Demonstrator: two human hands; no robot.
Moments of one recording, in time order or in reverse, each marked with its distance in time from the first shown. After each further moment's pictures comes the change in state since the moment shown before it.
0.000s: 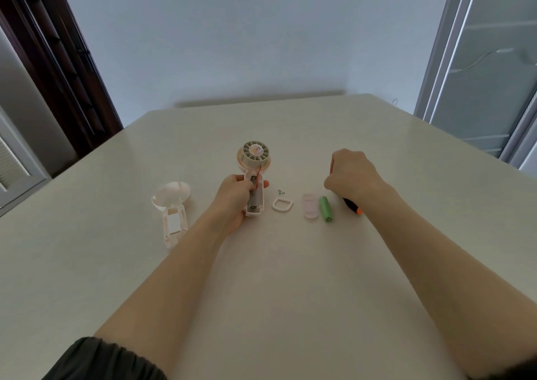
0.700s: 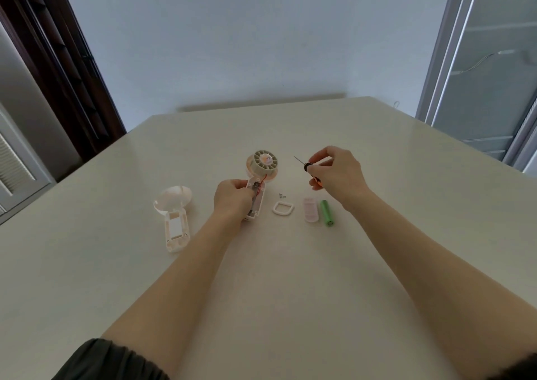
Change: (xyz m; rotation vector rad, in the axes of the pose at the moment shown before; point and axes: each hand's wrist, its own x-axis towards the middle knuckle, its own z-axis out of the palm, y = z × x) left_hand 0.002 -0.004 -0.001 0.297 0.188 0.082; right_hand 0.007 -0.005 0.018 0.781 0.086 -0.033
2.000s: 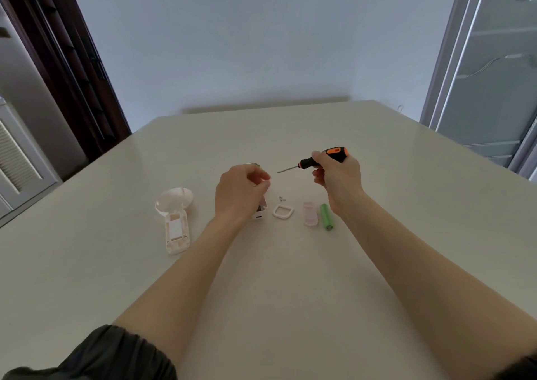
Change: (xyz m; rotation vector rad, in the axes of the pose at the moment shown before) left_hand -0.002 0.011 0.003 0.421 0.110 0.456; right_hand 0.002 -0.004 0.008 0.566 0.113 0.146
